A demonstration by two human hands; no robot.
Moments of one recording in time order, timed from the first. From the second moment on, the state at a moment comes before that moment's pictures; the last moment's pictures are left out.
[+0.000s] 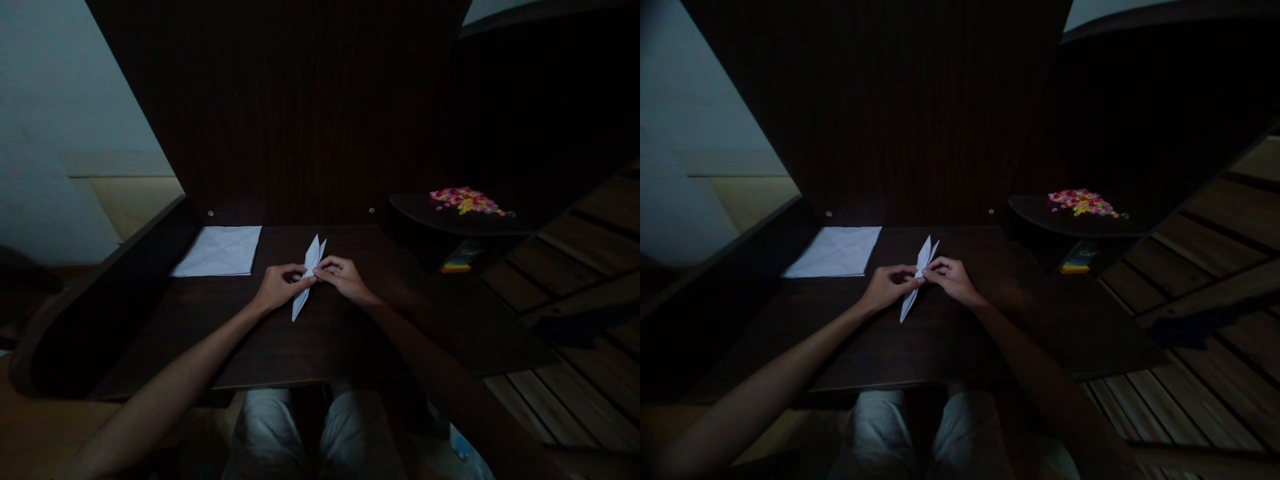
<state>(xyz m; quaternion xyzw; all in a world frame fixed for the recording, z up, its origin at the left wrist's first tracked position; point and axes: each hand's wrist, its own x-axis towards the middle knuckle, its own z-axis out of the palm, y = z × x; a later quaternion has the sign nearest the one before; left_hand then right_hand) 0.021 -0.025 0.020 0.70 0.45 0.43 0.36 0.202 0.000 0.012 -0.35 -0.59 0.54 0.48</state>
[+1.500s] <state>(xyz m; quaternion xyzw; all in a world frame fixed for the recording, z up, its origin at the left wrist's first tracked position) 0.022 -0.012 0.017 0.50 0.46 0.47 0.56 0.199 -0.003 0.009 -0.32 -0.63 0.50 0.50</state>
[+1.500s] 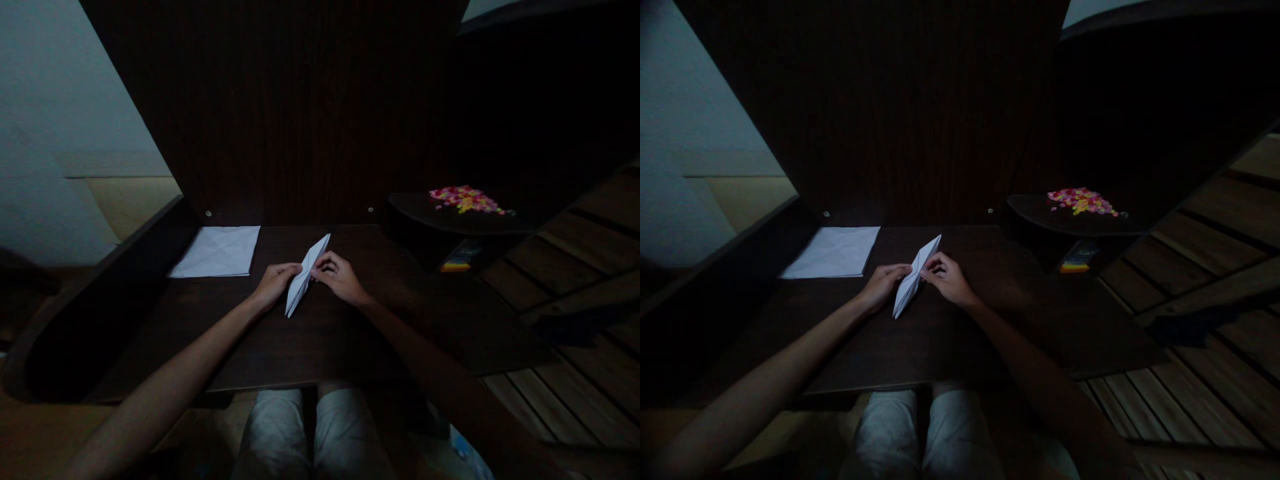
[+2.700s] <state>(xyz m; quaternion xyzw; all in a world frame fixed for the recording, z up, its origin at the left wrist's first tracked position) 0.022 -0.017 0.022 0.47 0.42 0.49 0.60 0.200 -0.001 0.008 -0.35 -0.59 0.52 0.51</state>
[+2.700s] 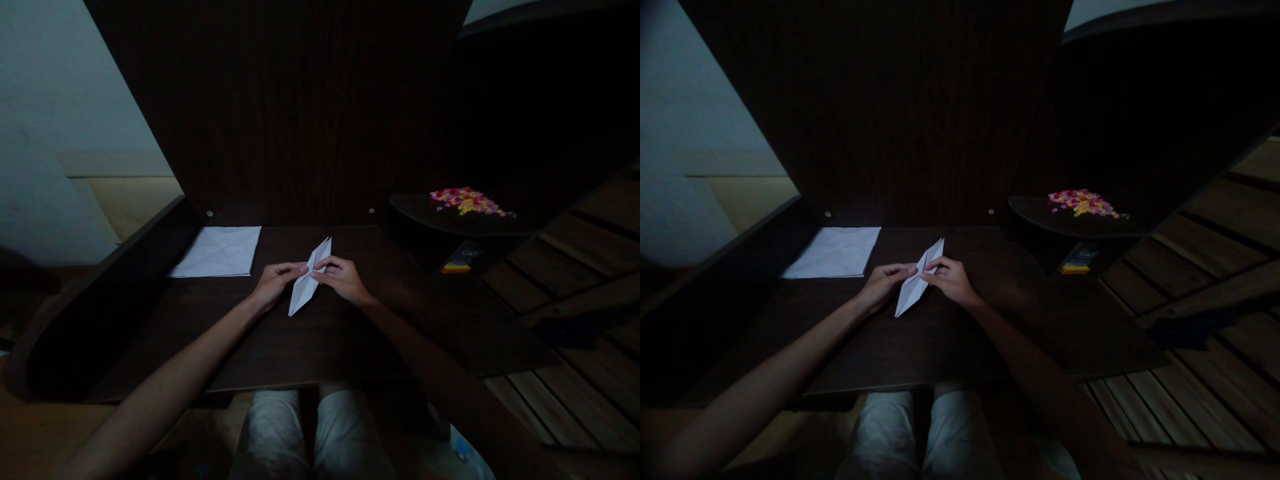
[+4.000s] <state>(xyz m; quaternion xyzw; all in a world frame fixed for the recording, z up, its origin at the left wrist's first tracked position) 0.019 -0.015 0.018 0.53 0.40 0.47 0.58 0.198 -0.004 0.011 -0.32 -0.59 0.56 0.48</state>
